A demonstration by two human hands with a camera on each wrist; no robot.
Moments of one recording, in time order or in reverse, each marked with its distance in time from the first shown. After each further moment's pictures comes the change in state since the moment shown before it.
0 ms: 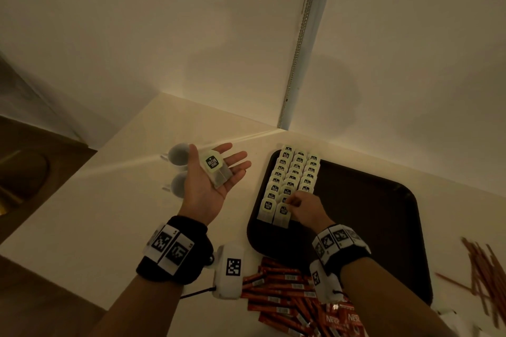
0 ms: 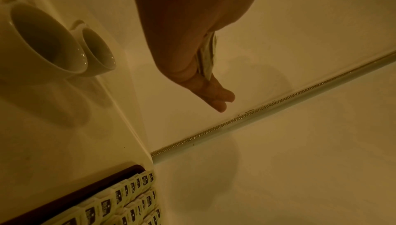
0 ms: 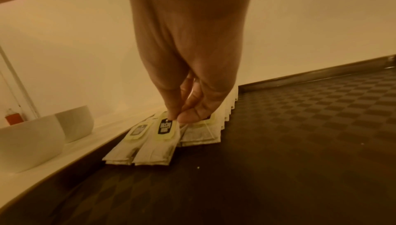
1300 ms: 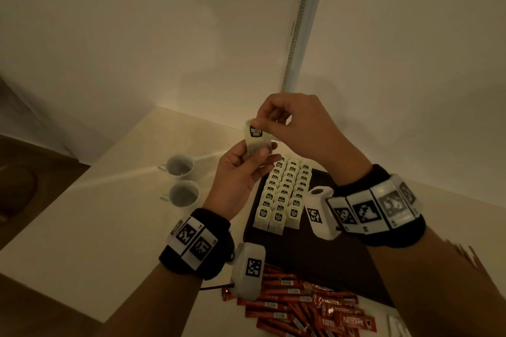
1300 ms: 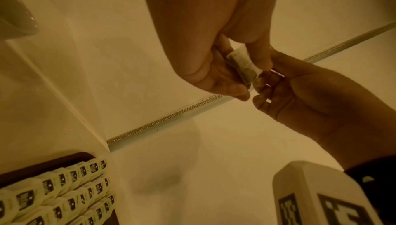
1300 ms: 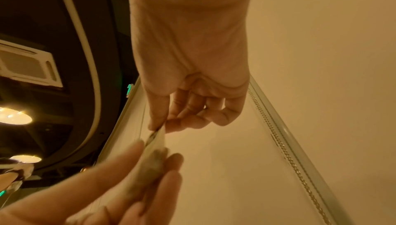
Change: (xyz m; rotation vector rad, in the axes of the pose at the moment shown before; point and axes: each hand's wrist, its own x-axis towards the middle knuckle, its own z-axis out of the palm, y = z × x) left_hand -0.017 -0.006 0.053 0.142 -0.340 0.254; right_hand -0.072 -0.211 -0.153 0.042 0.295 -0.688
